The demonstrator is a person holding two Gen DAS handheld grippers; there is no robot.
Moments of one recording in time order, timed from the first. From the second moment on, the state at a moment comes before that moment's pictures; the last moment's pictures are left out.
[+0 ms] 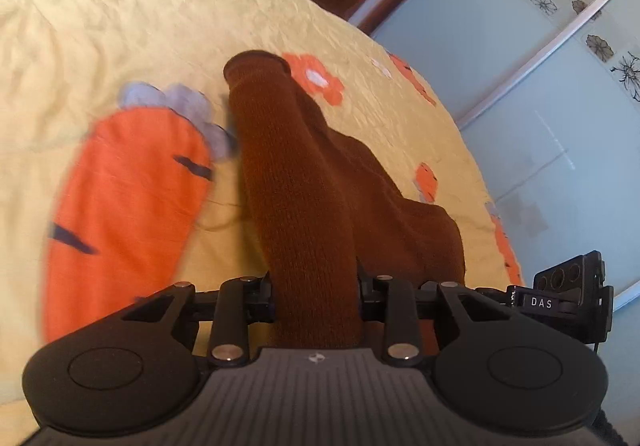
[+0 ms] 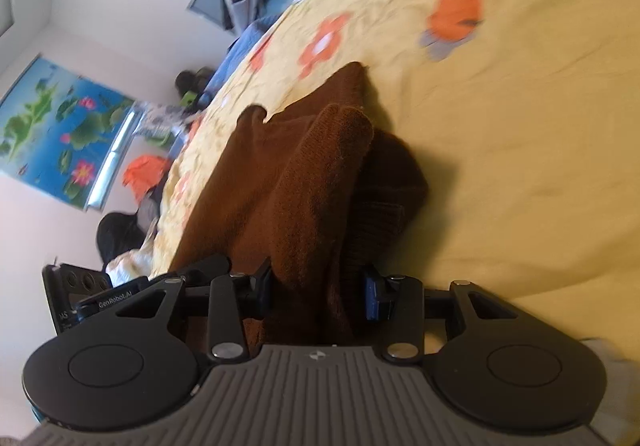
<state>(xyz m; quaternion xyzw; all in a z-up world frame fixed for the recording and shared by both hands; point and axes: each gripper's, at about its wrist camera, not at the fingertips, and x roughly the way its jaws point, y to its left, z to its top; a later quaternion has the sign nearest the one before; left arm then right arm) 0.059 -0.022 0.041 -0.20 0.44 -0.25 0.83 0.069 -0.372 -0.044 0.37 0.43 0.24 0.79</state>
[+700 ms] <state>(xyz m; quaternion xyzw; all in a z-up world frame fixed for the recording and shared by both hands) 0.002 0.044 0.004 -0.28 0.48 -0.25 0.79 0.042 -0.302 -0.034 0.26 0.48 0.33 0.77</state>
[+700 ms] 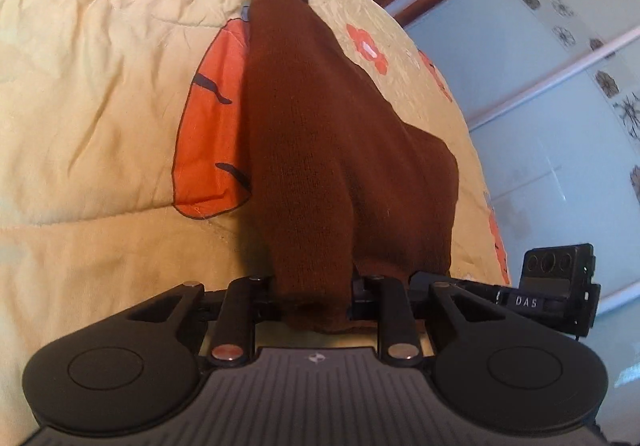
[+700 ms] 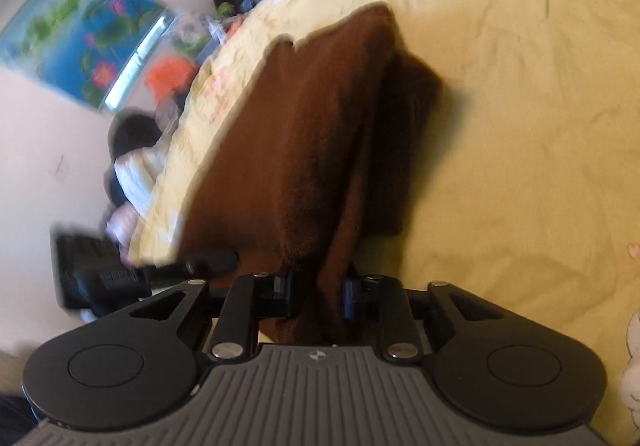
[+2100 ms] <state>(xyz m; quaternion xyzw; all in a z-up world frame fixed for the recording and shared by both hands) 0.110 -0.018 0.040 0.00 0.39 -0.11 0.92 0.139 -0.231 0.012 0.11 0.41 0.25 0.87</state>
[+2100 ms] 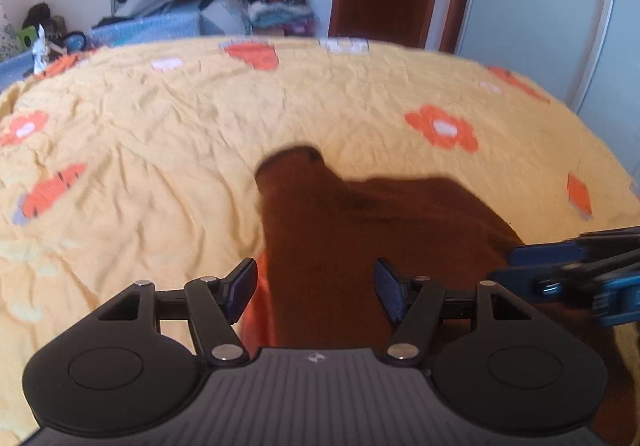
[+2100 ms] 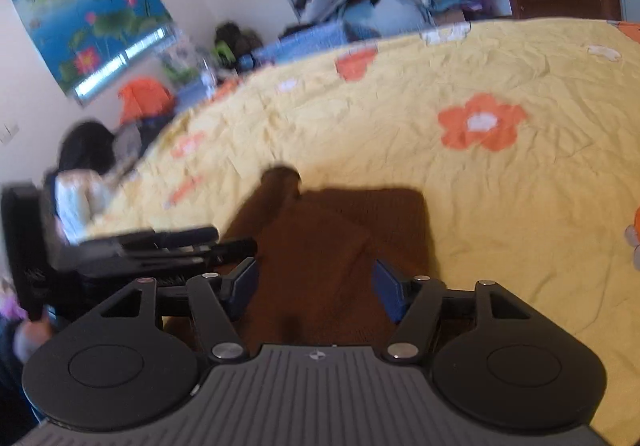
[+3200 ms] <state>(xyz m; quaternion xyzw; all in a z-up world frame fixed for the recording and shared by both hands) -0.096 0.014 0.029 0.10 0.31 -0.17 0.93 0.003 -0.282 0.037 0.16 0.41 0.27 0.85</state>
